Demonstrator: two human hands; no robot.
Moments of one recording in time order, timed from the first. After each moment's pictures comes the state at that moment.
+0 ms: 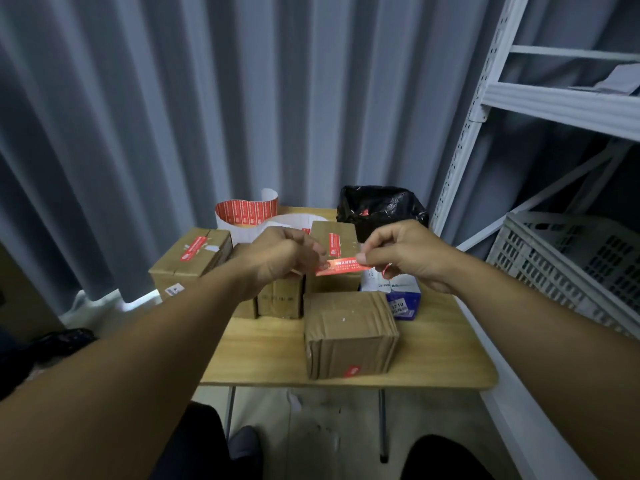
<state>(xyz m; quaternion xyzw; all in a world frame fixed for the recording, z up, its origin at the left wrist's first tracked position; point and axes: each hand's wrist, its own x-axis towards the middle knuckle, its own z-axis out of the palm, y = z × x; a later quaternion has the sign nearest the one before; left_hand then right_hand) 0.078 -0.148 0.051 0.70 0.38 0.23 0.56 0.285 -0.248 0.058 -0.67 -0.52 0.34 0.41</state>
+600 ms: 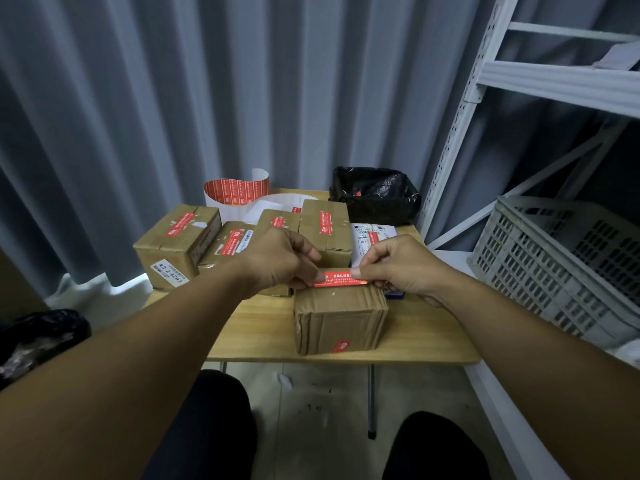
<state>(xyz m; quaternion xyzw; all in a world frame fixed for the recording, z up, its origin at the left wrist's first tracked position) 0.081 -0.166 0.017 0.73 0.38 0.17 0.55 0.282 -0.272 0.010 -0.71 -0.48 0.33 0.39</state>
